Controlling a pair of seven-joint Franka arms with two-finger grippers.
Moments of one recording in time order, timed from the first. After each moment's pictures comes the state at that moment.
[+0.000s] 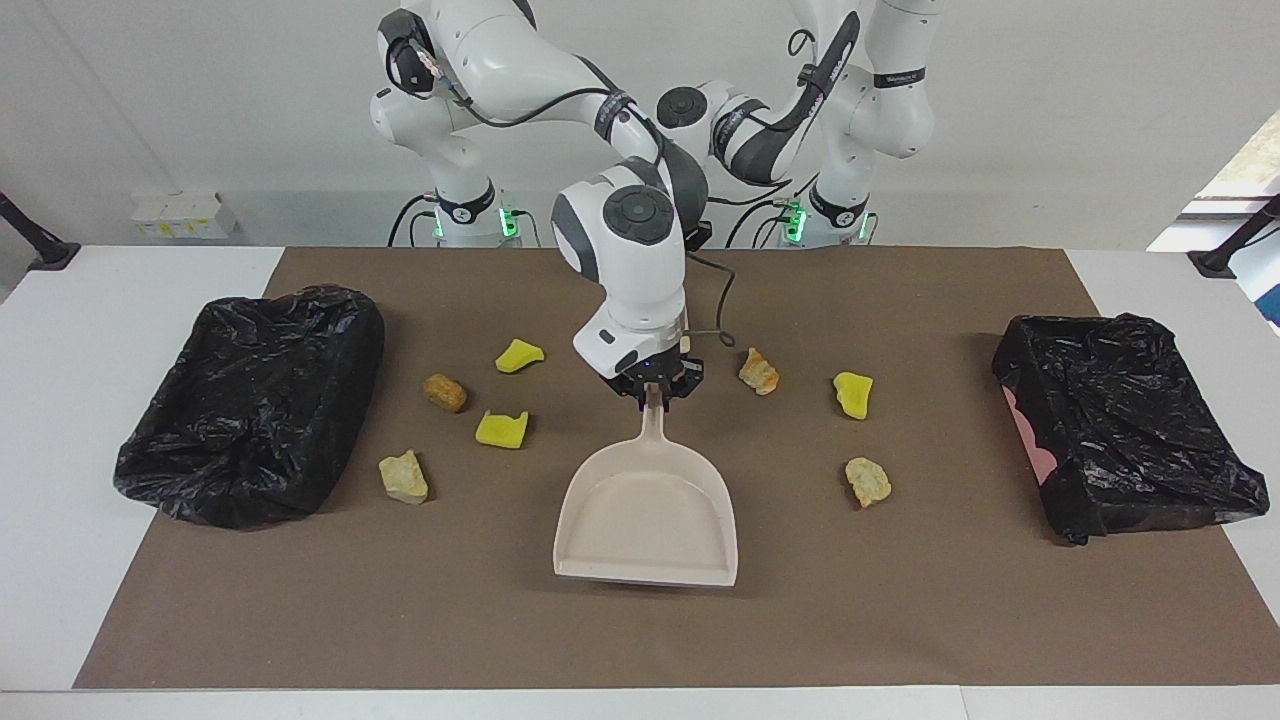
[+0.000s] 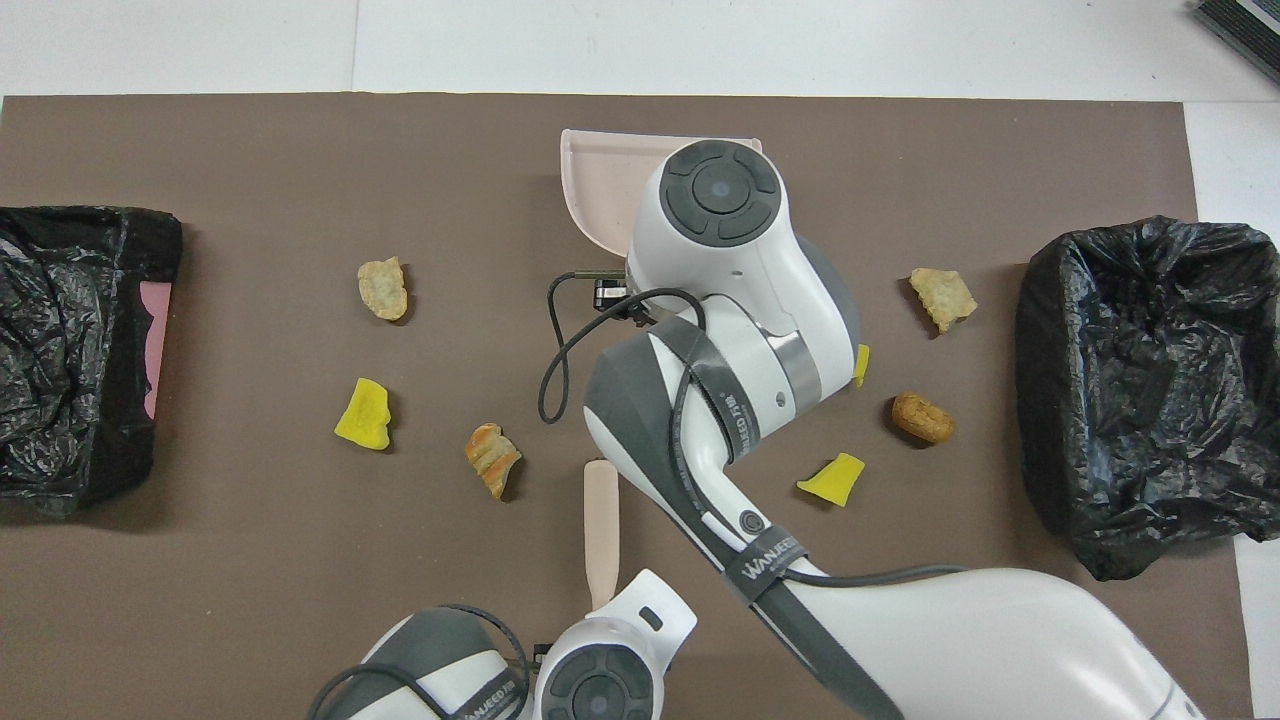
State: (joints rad) left arm -0.92 -0.12 -0.05 -2.36 -0.12 2.13 -0.83; right arm 0.49 0.50 0.03 -1.34 0.03 1.87 0.55
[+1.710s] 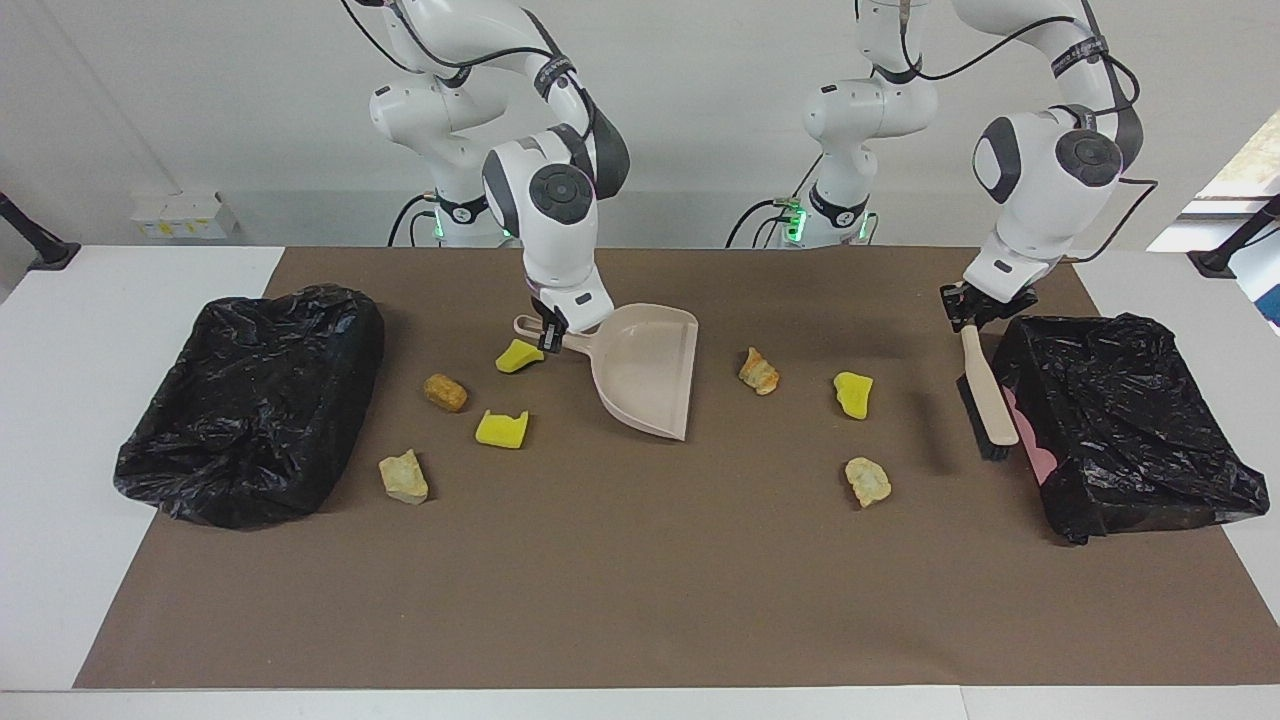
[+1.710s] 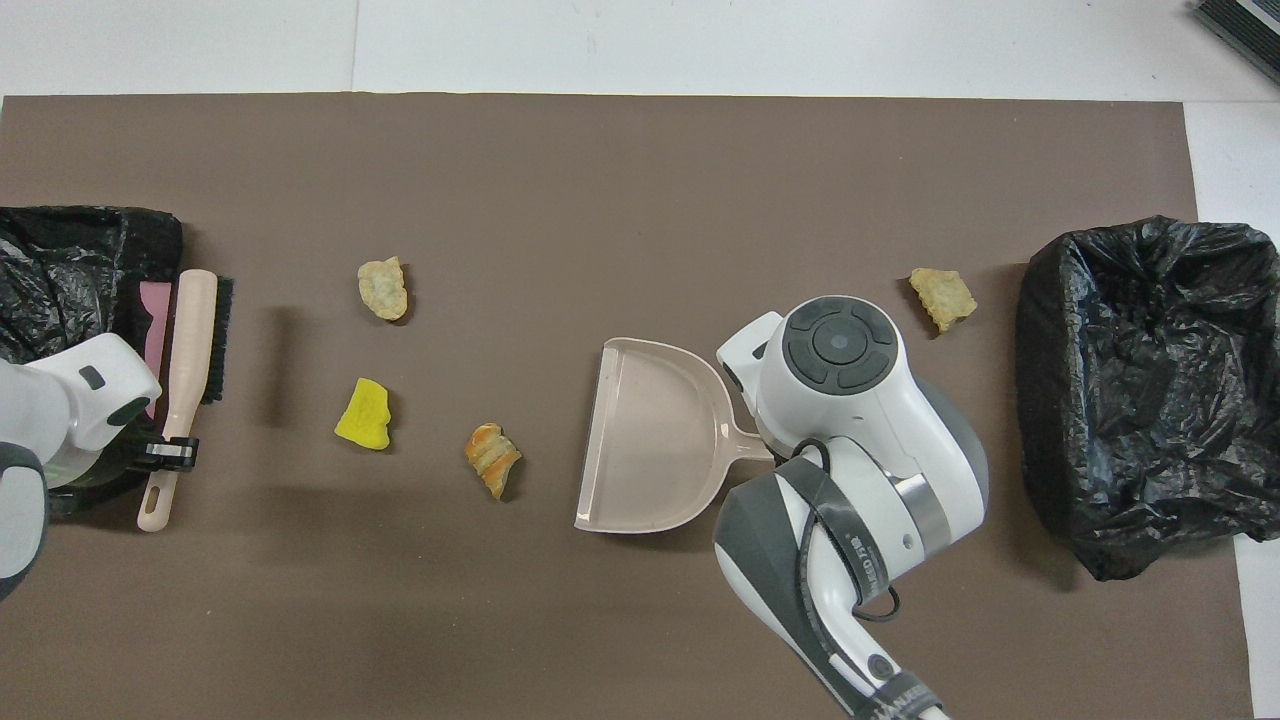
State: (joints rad) left arm 0.08 -0.17 -0.04 -2.28 0.09 2.01 0.11; right arm 0.43 0.13 0.03 -1.98 -0.04 1.91 -0.93
